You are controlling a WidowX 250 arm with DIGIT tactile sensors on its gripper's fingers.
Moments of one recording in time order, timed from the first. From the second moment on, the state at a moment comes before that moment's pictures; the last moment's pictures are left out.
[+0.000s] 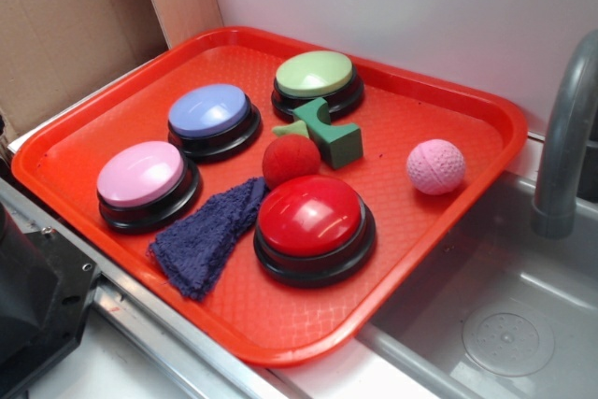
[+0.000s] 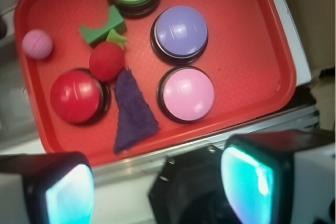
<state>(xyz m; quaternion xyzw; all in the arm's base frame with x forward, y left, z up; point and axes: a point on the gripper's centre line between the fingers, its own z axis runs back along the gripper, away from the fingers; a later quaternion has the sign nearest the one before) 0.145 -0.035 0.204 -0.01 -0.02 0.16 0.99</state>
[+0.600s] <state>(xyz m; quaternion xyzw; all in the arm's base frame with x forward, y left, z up) 0.190 -0.059 0.131 0.00 -0.06 0.34 0.94</state>
